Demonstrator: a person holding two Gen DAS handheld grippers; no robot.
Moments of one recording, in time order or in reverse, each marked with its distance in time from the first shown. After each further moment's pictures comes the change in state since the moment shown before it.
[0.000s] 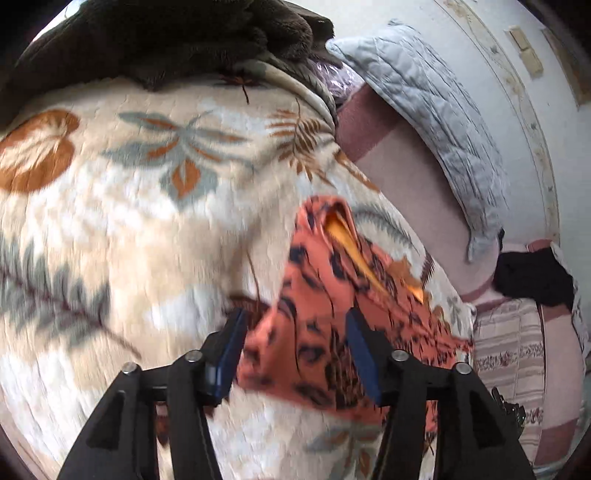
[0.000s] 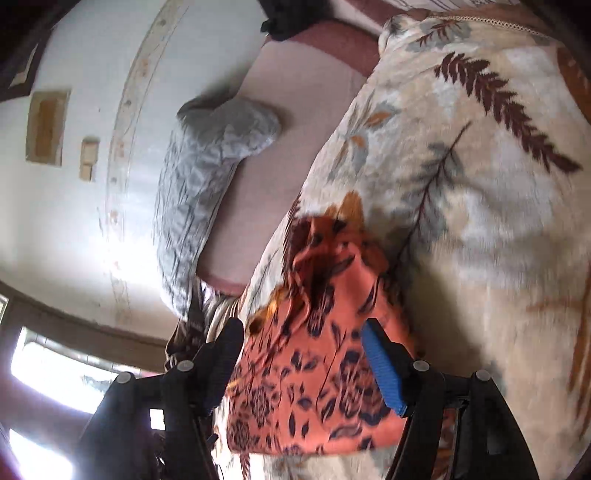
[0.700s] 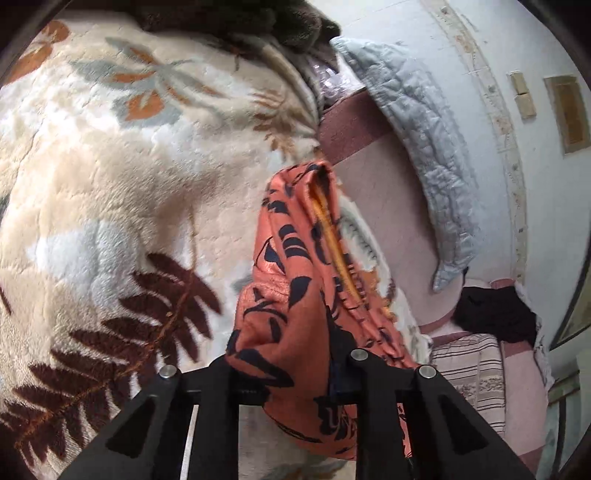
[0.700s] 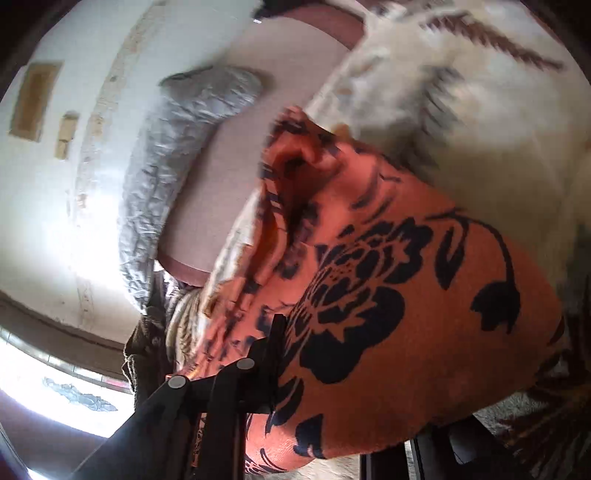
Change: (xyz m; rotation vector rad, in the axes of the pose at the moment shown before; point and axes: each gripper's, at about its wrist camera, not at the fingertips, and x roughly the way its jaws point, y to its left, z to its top) left arm 0.050 -0.001 -0.008 -0.121 -0.138 -0.236; right arm 0.060 0.004 -0.066 -0.078 -0.154 -0.096
